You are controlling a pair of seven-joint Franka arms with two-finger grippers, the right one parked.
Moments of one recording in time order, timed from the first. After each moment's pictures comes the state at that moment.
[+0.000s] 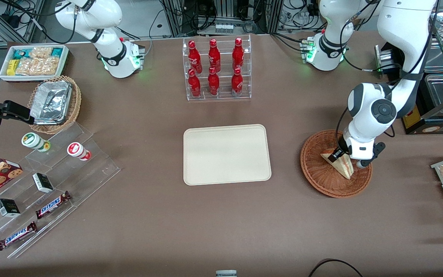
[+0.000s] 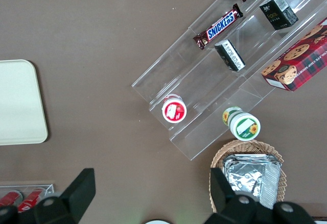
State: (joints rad) arm 0.01 0.25 -0.13 -2.29 0.06 2.58 -0.87
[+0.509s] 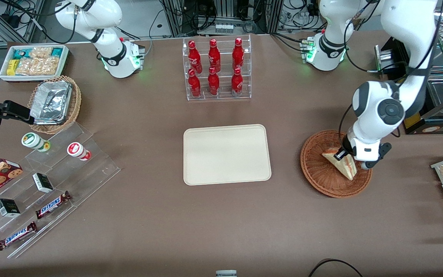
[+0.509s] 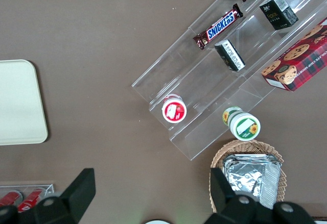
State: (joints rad) arm 0.00 0.19 -0.14 -2.14 0.07 2.31 -0.86
